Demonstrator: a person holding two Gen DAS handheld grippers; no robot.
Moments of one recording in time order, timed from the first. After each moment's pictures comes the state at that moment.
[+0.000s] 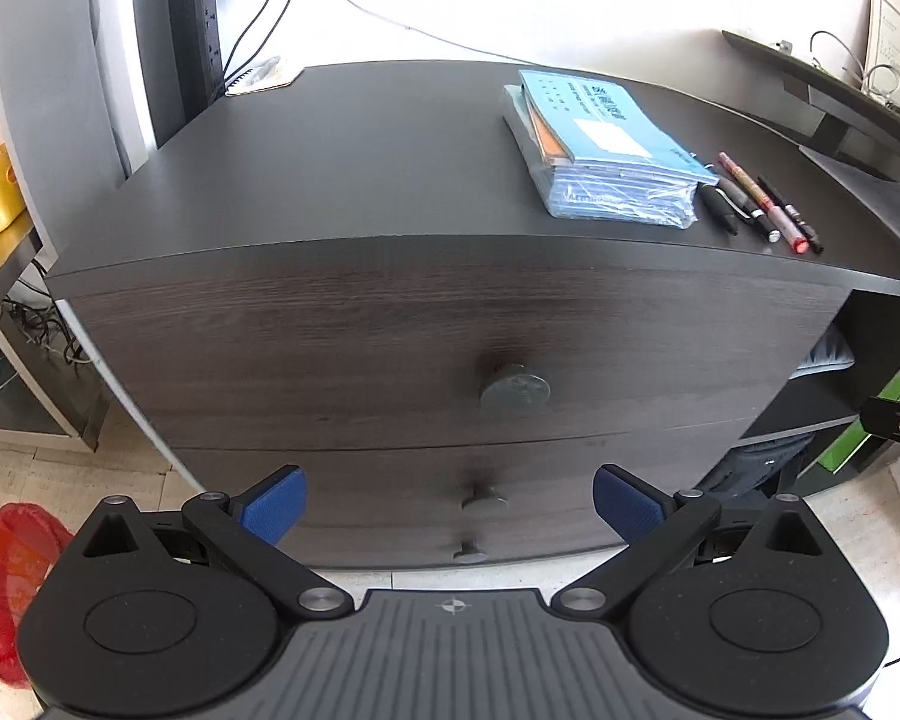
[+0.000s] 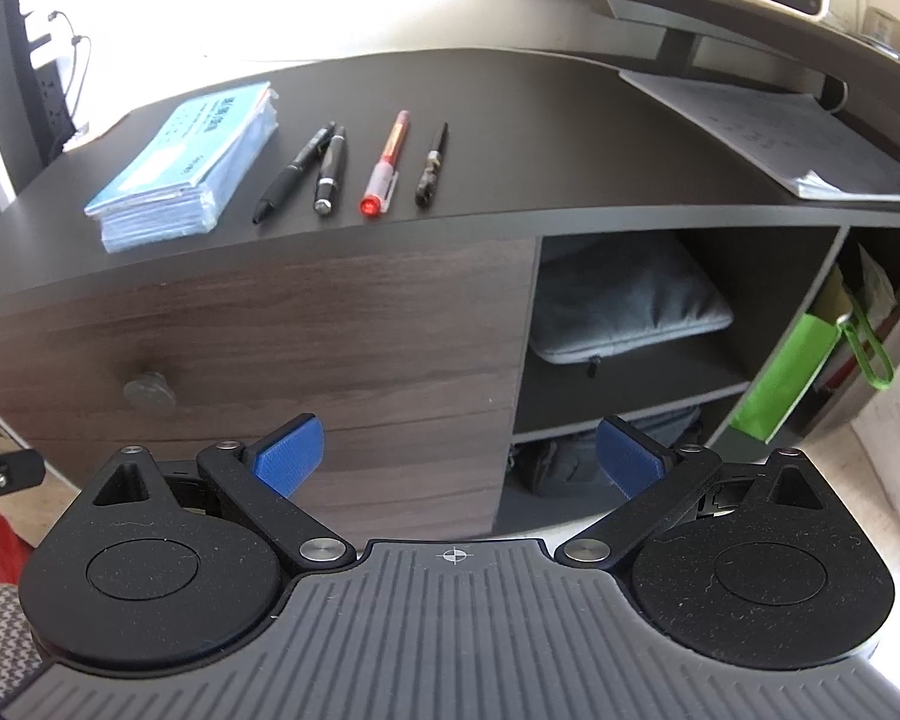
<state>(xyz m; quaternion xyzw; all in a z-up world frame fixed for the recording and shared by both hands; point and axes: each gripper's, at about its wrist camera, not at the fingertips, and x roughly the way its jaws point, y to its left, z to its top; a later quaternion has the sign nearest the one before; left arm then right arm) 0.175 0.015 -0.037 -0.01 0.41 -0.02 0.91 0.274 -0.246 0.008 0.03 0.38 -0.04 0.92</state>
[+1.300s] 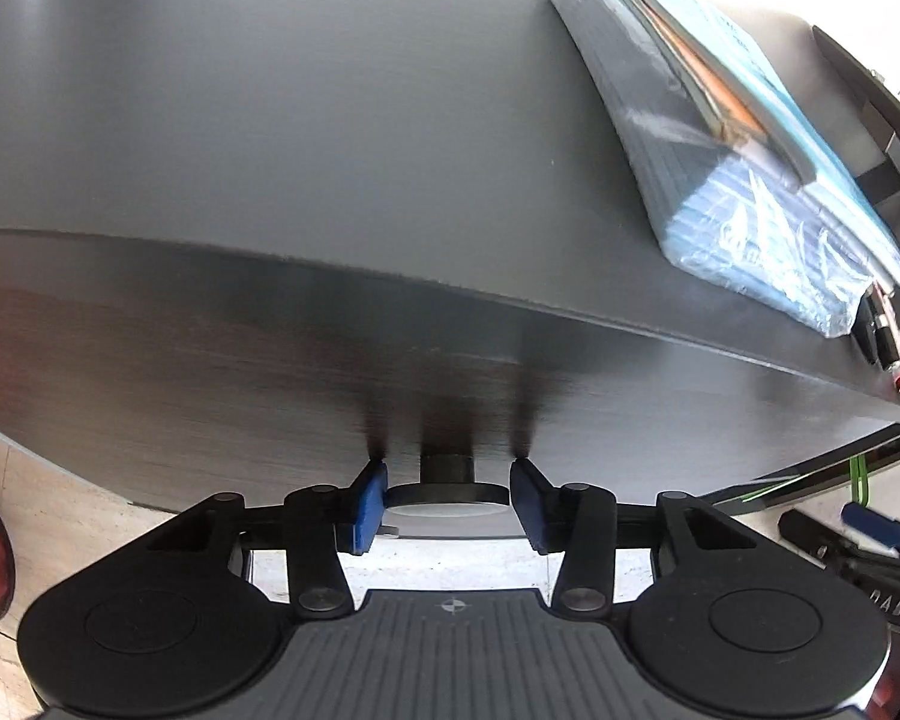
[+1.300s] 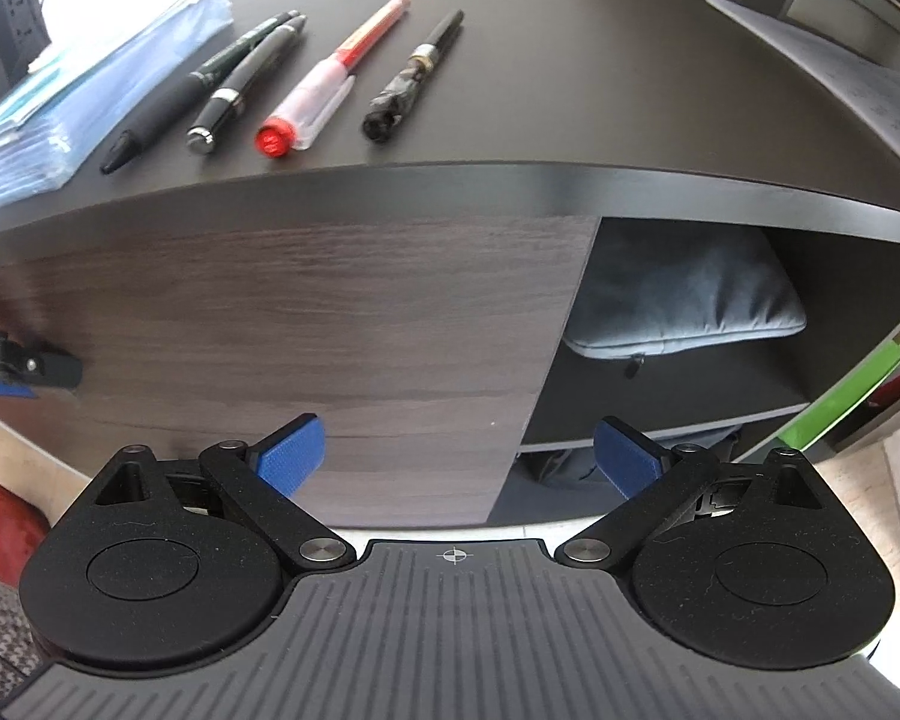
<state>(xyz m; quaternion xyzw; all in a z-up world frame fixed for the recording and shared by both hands) 0.321 0.024 -0.100 -0.14 0.51 -0.07 0.84 0.378 -0.269 -0.050 0.00 0.45 0.00 0.89</state>
